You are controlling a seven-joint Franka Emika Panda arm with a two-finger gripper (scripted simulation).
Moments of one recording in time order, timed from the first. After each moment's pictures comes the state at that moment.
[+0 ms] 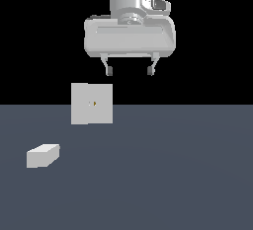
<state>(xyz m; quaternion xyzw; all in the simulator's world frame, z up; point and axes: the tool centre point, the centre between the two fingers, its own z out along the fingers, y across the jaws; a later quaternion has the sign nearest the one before) -0.011 -0.008 0.174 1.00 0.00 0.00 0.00</state>
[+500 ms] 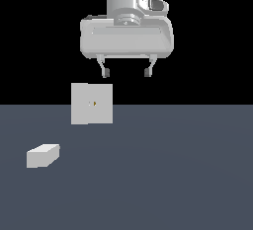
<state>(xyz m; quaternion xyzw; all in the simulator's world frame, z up) -0.015 -0.001 0.169 1.00 0.00 0.00 0.00</state>
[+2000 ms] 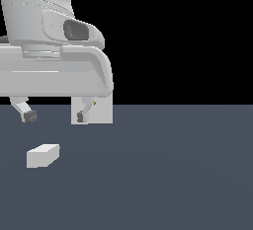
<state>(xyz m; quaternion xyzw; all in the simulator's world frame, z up) -0.077 0.124 0.077 0.99 0.00 0.12 0.00</state>
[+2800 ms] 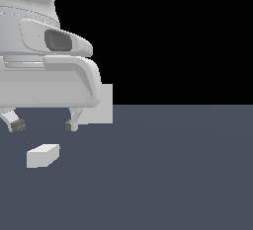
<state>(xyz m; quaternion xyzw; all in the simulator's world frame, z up) -0.082 0.141 0.062 0.99 0.00 0.14 0.00</state>
